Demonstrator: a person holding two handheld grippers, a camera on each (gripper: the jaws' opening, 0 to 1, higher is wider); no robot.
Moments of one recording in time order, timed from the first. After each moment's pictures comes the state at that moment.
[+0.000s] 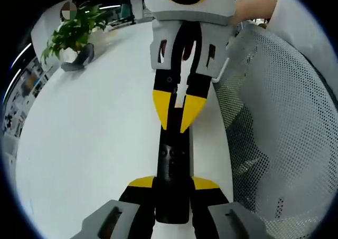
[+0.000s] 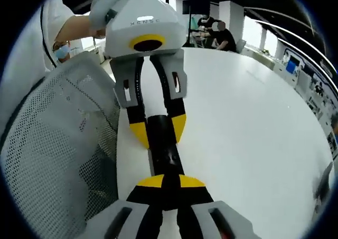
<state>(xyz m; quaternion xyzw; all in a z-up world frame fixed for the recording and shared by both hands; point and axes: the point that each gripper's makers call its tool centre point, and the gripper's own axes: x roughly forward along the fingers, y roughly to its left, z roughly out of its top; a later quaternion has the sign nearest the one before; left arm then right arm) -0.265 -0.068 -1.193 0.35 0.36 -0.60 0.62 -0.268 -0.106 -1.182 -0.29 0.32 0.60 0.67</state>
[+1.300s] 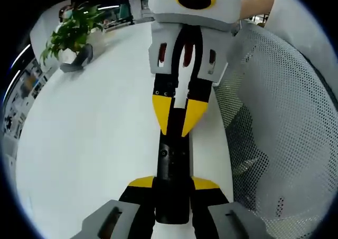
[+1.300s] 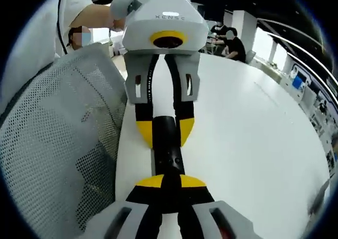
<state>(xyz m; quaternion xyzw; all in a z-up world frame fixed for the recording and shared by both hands) -0.264 -0.067 -1.194 0.35 0.36 -0.61 0.62 -0.268 -0.100 -1.180 -0.31 0.28 0.62 0.66</state>
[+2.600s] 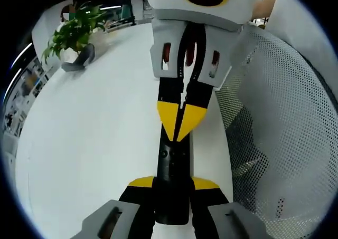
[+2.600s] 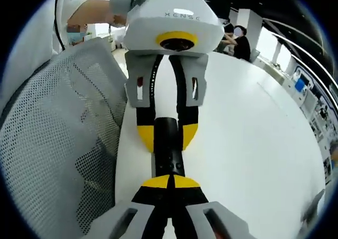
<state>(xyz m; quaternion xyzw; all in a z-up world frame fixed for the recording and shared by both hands) -0.264 -0.067 -1.194 0.34 0.36 -0.60 0.62 -0.268 -0.093 -1.181 -0.33 0.29 0.61 0.66</state>
